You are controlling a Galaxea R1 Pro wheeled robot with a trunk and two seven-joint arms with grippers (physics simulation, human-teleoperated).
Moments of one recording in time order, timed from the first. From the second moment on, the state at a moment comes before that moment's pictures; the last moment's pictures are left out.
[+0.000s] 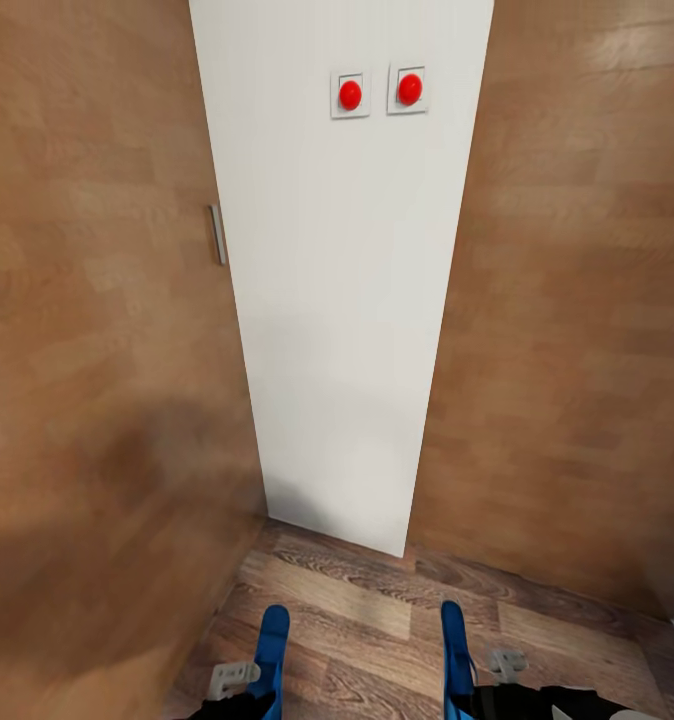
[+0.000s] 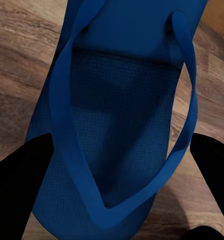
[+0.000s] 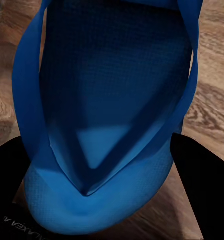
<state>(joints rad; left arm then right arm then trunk) -0.39 0.00 0.12 -0.24 0.06 -0.03 -0.50 -0.61 -0.19 -0.12 0.08 0.12 0.02 0.64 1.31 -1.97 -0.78</state>
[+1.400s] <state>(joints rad) -0.39 -0.01 0.11 -0.24 0.05 -0.03 -0.50 -0.60 -0.19 -0.12 0.08 0.12 0.02 0.64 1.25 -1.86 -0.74</state>
